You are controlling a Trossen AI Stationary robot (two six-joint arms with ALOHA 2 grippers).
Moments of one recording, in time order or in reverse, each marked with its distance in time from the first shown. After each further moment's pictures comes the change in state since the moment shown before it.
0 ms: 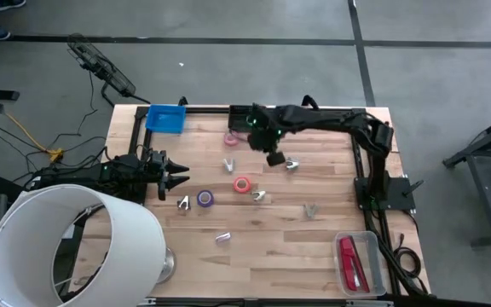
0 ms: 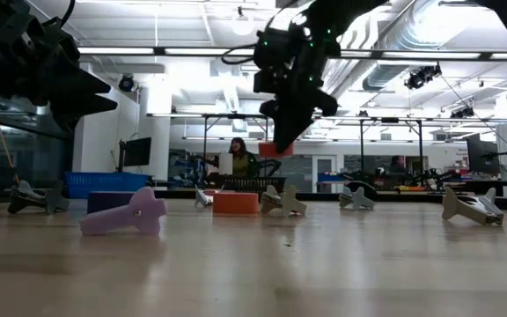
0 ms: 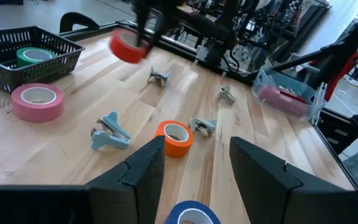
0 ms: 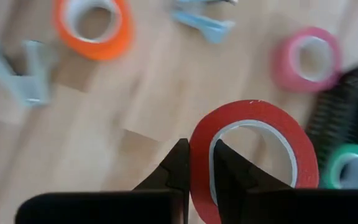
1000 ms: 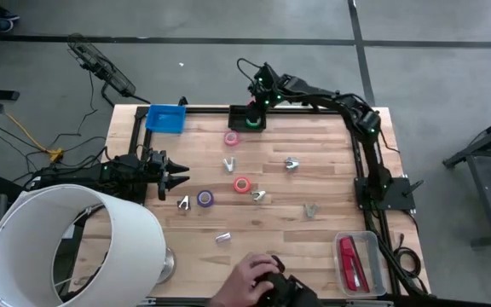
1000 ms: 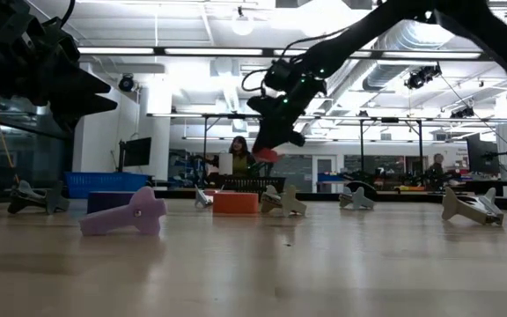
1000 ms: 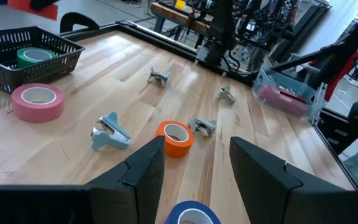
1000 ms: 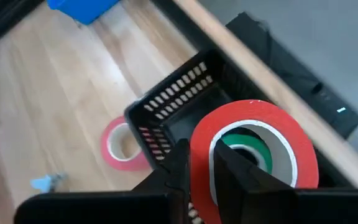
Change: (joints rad) left arm 0.000 0.000 0.000 0.000 -0.001 0.000; right arm -0.286 0.206 0.214 0.264 -0.164 0.875
